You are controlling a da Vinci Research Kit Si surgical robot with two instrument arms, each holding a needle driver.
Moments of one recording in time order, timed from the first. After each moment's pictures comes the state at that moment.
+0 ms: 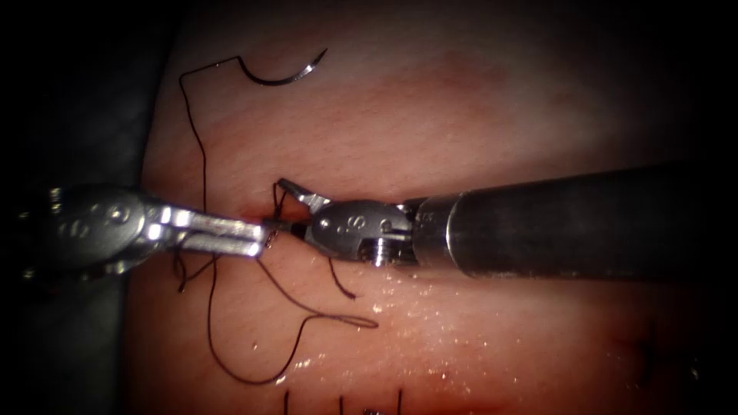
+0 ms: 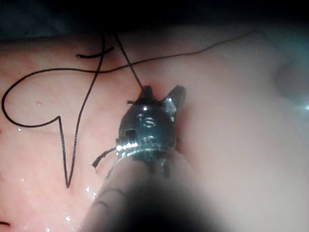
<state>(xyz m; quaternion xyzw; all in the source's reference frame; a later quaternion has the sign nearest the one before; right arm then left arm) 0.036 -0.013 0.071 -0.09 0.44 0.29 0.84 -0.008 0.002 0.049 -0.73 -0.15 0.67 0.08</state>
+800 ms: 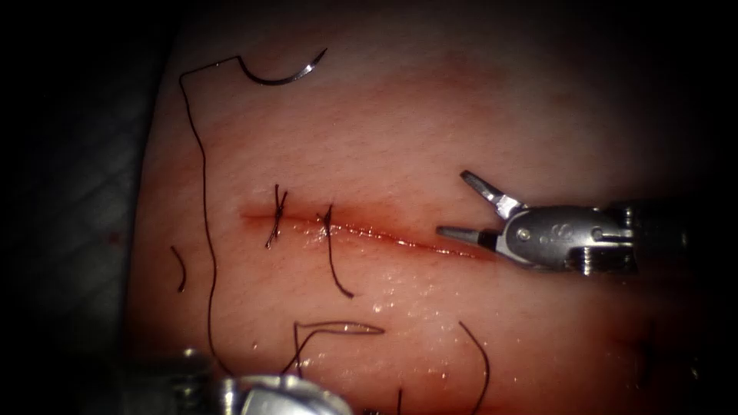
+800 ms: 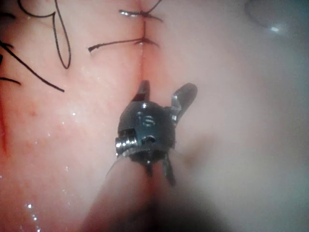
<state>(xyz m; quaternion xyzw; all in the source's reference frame) 0.015 -0.012 0.065 -0.15 0.43 0.28 0.85 -0.024 -0.011 0.042 -0.77 -0.15 0.62 -0.02</state>
